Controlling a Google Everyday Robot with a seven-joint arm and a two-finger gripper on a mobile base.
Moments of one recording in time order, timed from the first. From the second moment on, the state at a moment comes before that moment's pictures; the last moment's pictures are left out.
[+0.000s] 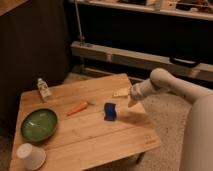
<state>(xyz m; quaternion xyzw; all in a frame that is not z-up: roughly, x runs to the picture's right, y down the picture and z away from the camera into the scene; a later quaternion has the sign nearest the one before) 0.095 0.068 0.828 -0.46 -0.06 0.71 0.53</state>
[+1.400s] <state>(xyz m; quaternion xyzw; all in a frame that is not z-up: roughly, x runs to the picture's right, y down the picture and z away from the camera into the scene) 0.088 0.088 0.861 -0.35 0.09 0.70 0.62</state>
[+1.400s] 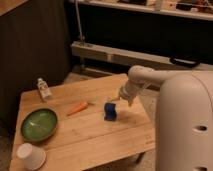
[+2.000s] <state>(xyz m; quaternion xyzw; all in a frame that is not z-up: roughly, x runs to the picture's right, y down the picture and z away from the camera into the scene) 0.066 0.115 0.874 -0.38 0.09 0.68 0.62</state>
